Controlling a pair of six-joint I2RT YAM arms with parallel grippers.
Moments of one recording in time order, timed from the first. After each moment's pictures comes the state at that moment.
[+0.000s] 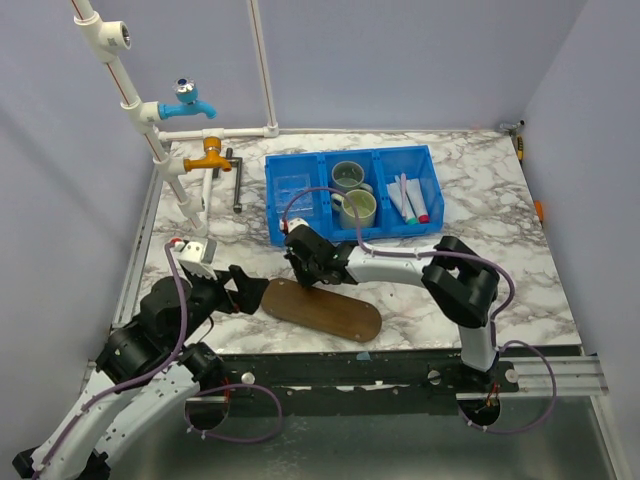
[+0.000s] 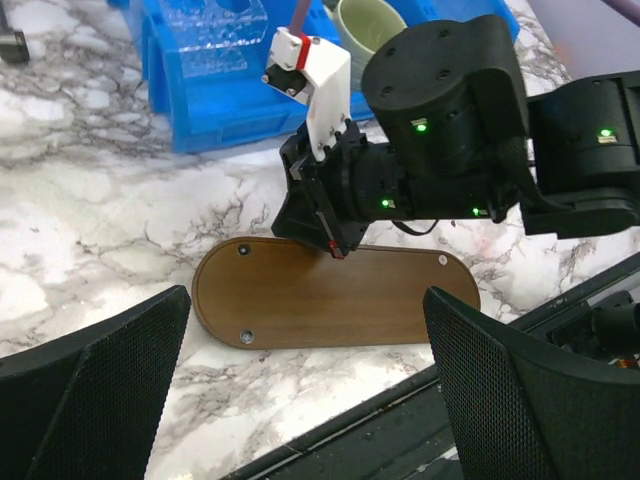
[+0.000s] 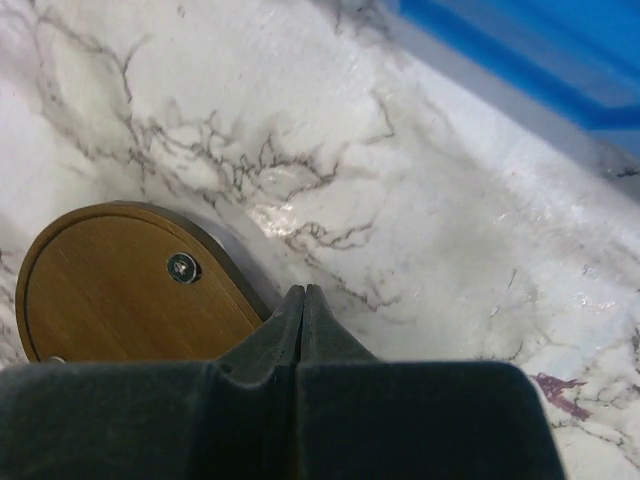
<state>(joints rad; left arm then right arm) -0.72 0.29 0.72 -0.73 -0.17 -0.46 1.03 1.98 1.30 -0.20 0.15 0.38</state>
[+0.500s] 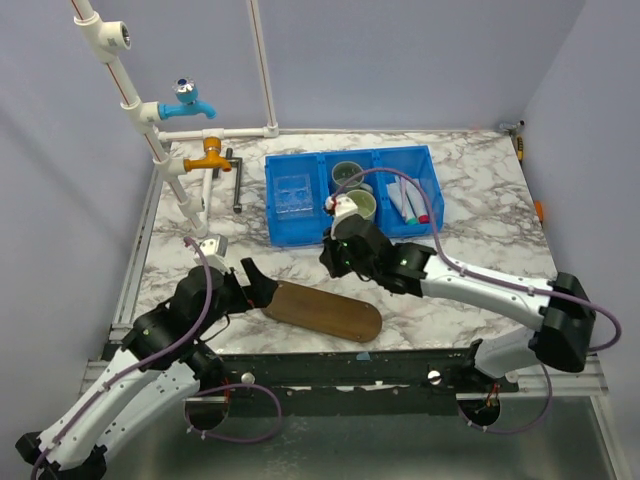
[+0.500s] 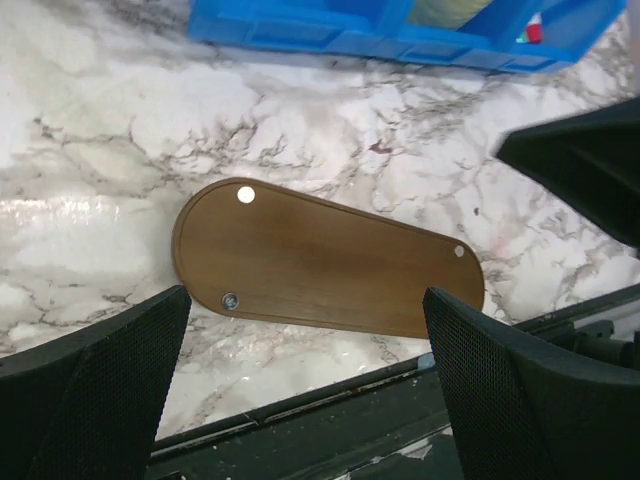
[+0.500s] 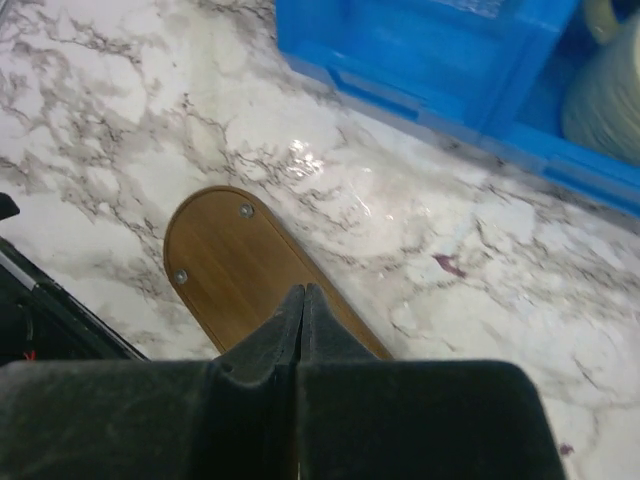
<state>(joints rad) -0.72 0.39 0.65 -0.75 -0.20 -0.72 1.05 1.48 1.12 -0.25 0.22 0.41</state>
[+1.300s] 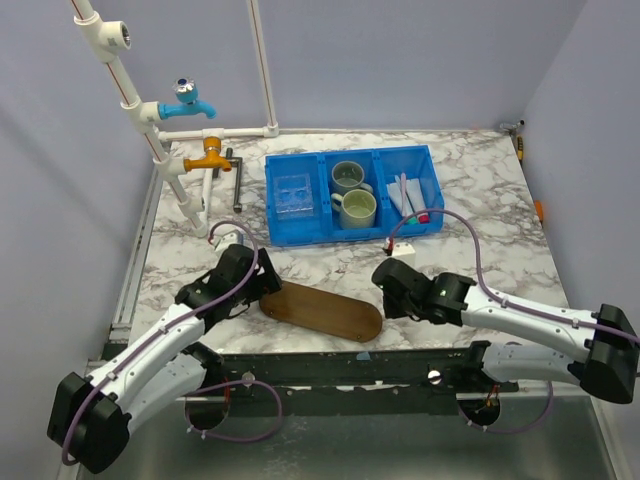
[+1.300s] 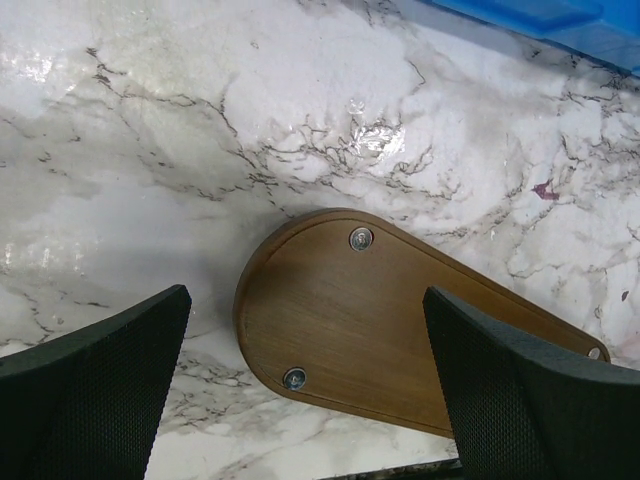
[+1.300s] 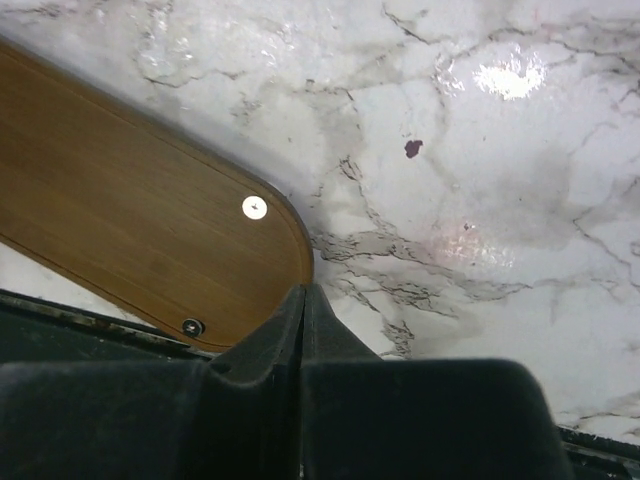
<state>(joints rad) -0.57 0.83 0.49 -0.51 -0.20 -0.83 1.05 1.10 0.75 -0.67 0.35 0.75</state>
